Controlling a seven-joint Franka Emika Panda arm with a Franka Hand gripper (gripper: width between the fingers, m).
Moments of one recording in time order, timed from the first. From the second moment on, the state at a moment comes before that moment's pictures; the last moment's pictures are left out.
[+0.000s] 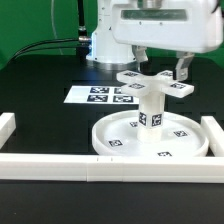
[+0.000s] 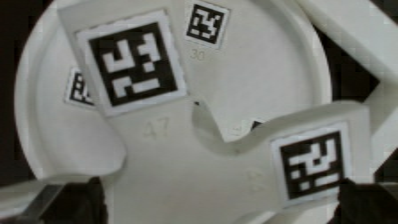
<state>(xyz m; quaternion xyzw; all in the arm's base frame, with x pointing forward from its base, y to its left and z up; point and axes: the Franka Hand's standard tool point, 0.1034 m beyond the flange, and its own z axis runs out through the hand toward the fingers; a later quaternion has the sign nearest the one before) 0.566 0.052 0.120 -0.90 0.43 0.00 0.05</state>
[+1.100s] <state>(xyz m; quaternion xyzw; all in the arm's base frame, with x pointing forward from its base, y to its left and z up) 0.575 0.060 0.139 -0.99 -0.10 0.00 0.01</state>
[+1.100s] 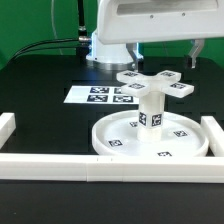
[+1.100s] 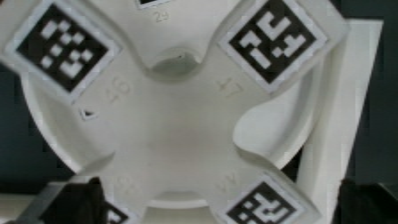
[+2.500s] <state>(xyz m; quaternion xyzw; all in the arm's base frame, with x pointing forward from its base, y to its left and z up) 0.579 0.043 0.132 -0.77 -0.63 0.00 -0.01</state>
